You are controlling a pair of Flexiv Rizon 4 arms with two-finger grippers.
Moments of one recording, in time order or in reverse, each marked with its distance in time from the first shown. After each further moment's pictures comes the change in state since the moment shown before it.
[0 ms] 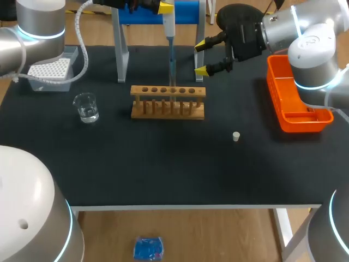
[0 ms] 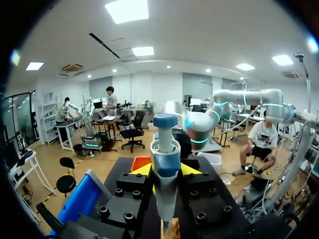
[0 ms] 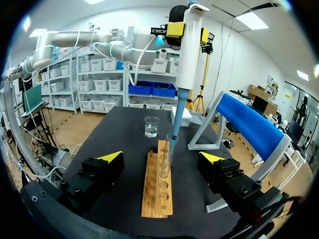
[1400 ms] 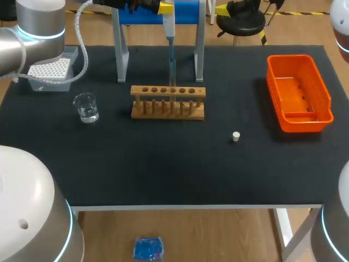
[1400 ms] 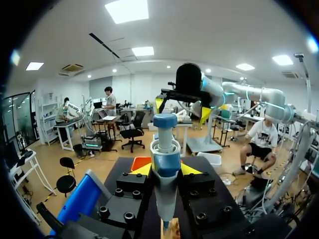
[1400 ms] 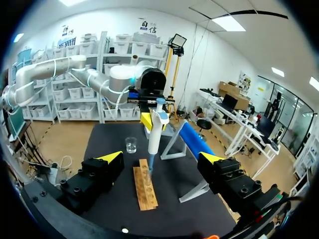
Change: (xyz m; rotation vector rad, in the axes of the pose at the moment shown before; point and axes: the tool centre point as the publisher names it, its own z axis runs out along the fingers) left arm 0.000 0.000 0.000 0.000 0.000 0.000; right arm -0.012 0.147 -0.125 0.052 -0.250 0.084
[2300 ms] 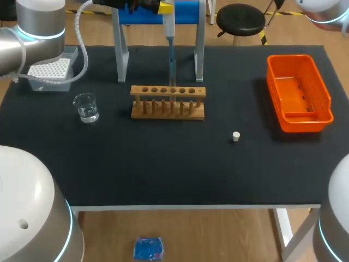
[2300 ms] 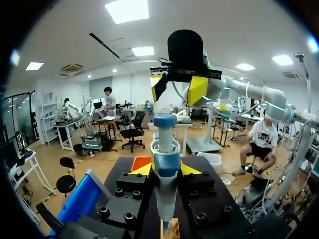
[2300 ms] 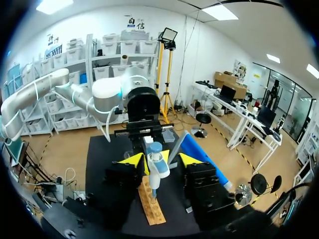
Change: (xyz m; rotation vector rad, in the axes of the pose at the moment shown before) left arm 0.000 0.000 0.000 0.000 0.000 0.000; right arm -0.006 0.078 0.061 0.057 -0.025 0.107
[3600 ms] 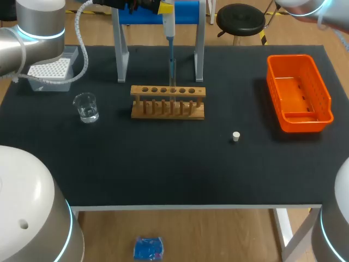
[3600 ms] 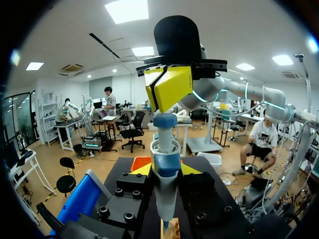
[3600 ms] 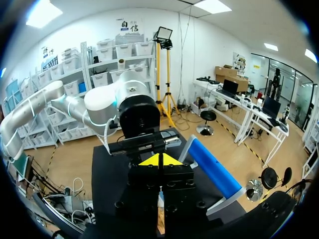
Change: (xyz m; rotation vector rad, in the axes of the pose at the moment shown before) left arm 0.000 0.000 0.000 0.000 0.000 0.000; right arm 0.002 0.020 0.042 -0.003 0.035 0.090
